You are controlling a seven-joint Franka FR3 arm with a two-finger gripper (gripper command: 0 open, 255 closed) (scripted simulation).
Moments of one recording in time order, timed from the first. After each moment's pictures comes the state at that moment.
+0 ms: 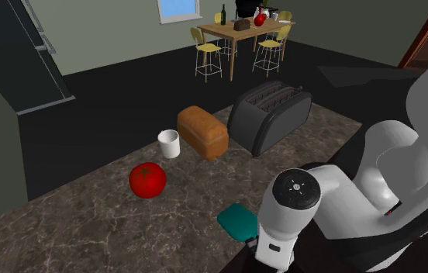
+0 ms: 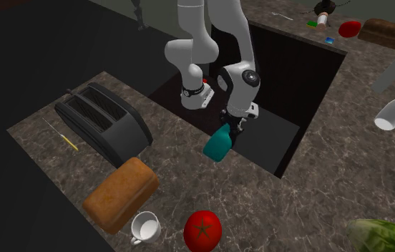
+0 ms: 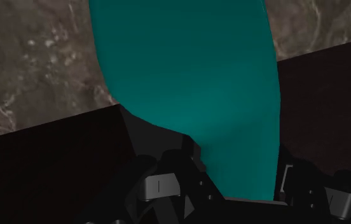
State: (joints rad) arm 0.64 -0.25 0.62 -2.84 0.10 2.53 -1.68
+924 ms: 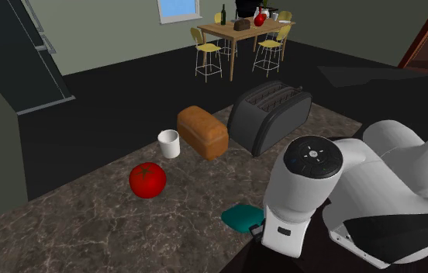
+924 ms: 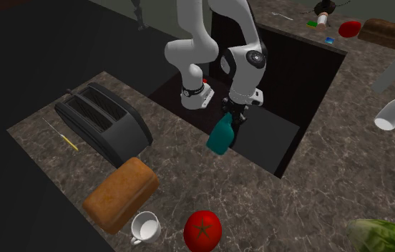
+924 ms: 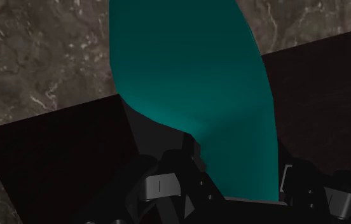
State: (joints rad) arm 0.71 -0.48 0.54 -2.78 0.19 2.25 -1.77
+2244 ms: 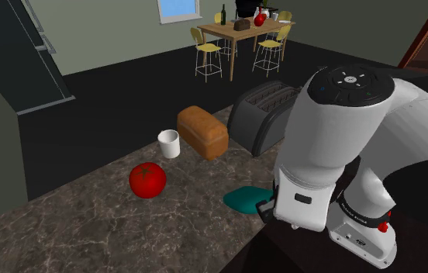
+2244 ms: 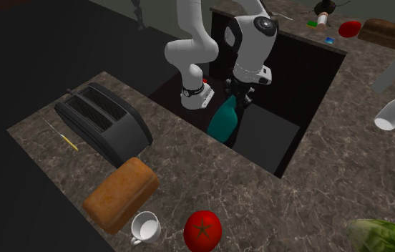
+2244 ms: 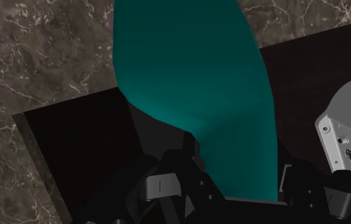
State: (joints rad) arm 0.73 -0.65 0.45 -2.62 0.18 1.92 -1.81
